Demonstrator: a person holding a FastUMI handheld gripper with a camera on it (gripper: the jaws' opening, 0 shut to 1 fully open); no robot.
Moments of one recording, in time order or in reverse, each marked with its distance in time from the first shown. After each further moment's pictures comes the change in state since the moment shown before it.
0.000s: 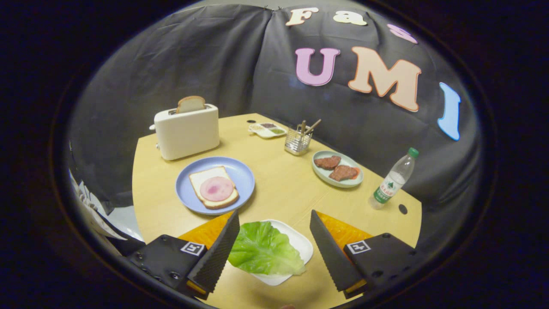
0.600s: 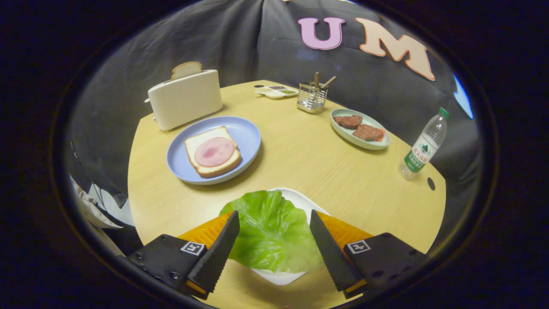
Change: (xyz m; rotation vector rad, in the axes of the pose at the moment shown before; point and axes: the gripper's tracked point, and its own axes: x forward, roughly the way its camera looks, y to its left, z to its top) arm 0.042 0.014 -0.072 0.053 0.196 0.095
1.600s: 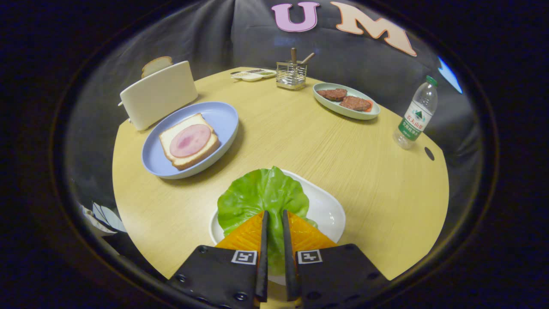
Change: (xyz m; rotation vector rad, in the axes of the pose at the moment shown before) arm 0.016 -0.005 -0.024 0.116 0.078 -0.088
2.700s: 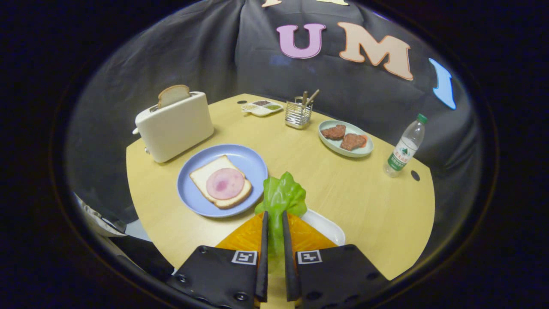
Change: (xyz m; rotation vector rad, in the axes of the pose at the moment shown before) arm -0.061 0.059 0.084 0.013 -0.169 -0.049
